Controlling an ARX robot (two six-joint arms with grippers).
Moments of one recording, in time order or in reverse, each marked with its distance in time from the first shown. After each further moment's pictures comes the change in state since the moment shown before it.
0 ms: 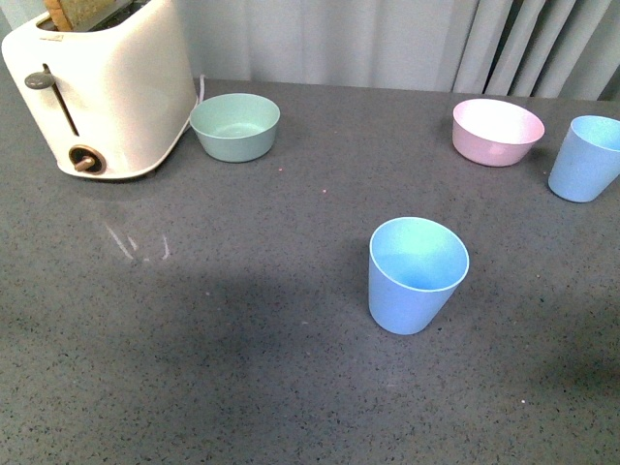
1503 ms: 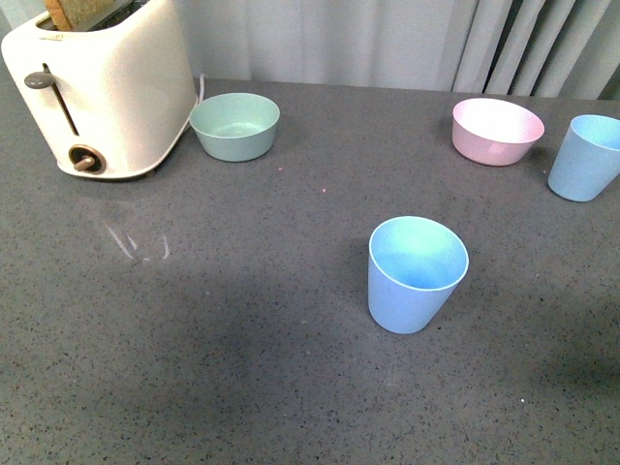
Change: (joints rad) left arm 0.000 -0.645 0.000 -0.632 0.000 0.000; right arm 0.000 0.000 0.000 0.000 0.000 0.000
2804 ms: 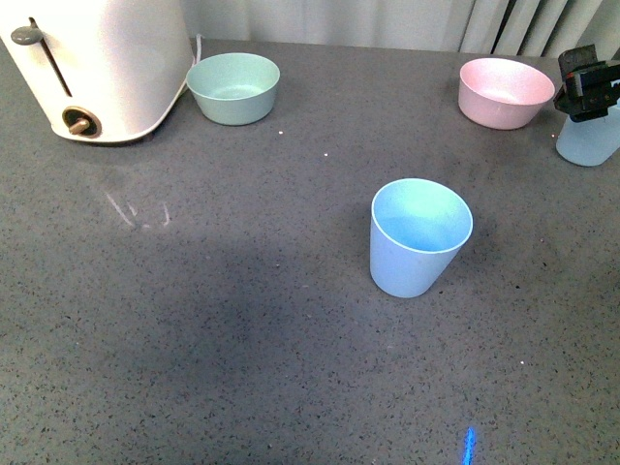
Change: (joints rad) left arm 0.000 0.000 0.000 0.000 0.000 0.002; right arm -0.010 1.989 1.221 0.089 0.034 -0.280
